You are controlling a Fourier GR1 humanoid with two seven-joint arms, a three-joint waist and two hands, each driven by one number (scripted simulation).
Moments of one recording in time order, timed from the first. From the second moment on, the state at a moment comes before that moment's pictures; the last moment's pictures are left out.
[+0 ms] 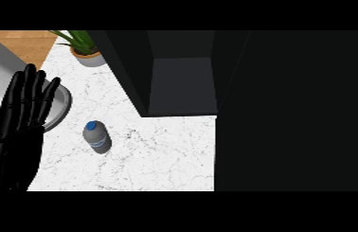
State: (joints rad) left arm 0.00 0.10 0.01 -2.10 -0.03 -0.03 0.02; right arm -0.02 -0.11 -0.01 -2.10 0.02 0.01 0.01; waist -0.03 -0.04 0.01
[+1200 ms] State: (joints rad) left arm 0.33 0.02 -0.16 -2.46 -0.03 0.03 0.34; right arm 0.52 -0.10 0.08 -2.43 -0.17 0.22 0.09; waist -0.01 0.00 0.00
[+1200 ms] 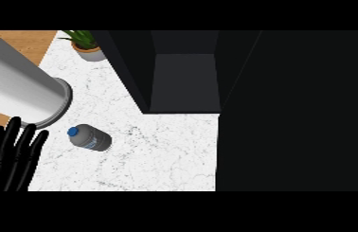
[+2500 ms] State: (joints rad) left arm 0.36 0.03 -0.02 -2.20 0.06 0.03 0.17; right arm 0.85 -0.08 0.11 -2.49 -0.15 0.37 -0.13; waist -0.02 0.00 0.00
